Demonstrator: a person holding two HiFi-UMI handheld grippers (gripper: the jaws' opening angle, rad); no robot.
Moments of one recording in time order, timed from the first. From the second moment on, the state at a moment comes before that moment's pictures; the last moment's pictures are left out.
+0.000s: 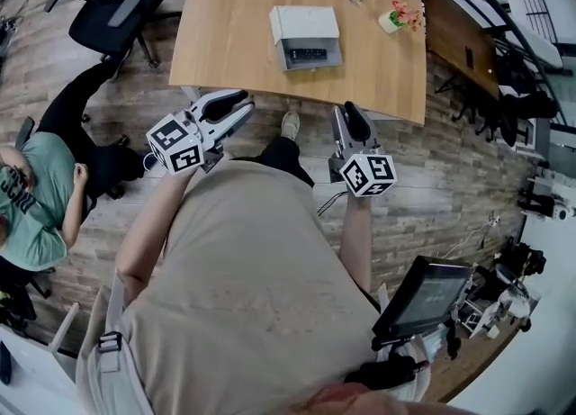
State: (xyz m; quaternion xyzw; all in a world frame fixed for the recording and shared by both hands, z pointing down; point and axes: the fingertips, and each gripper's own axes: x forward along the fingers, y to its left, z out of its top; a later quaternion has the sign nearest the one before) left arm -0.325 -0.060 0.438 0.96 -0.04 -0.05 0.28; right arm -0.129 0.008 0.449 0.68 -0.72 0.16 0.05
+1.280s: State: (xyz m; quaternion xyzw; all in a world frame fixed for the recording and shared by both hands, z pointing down) left arm -0.146 -0.204 0.466 0.93 -0.22 0.02 0.29; right arm 0.073 -0.204 0.530 0.57 -0.79 0.13 0.18
